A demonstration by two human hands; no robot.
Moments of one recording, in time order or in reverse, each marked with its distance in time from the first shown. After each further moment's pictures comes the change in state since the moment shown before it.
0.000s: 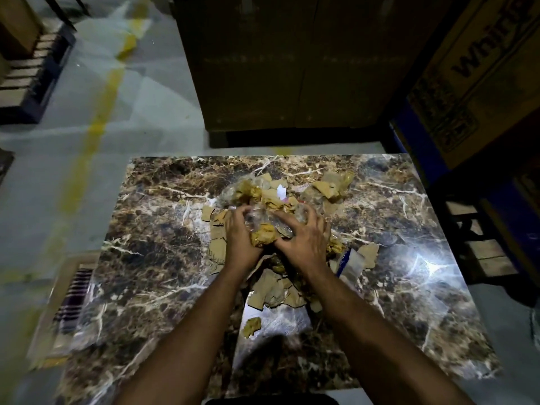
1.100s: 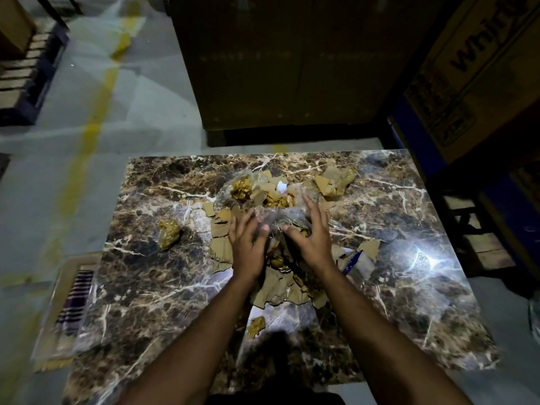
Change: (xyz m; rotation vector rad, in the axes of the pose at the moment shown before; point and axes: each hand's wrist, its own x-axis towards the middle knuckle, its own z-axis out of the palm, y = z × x) left_hand -0.015 -0.015 0.016 -0.149 0.017 -0.031; right_hand -0.014 0.009 -0.007 0.715 0.101 0.018
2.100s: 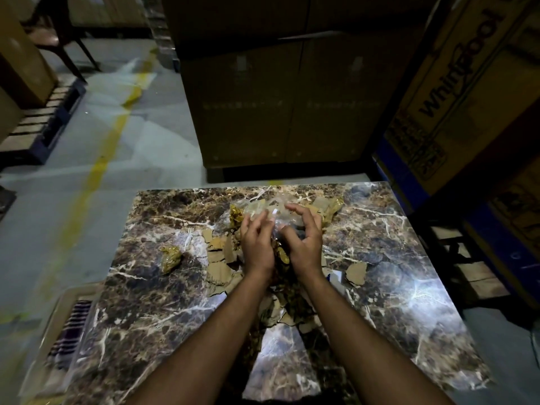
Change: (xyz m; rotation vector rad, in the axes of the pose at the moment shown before) left_hand -0.015 0.109 0.000 -0.429 0.073 -0.025; right_hand -0.015 -0.085 -0.009 0.270 0.147 -0.182
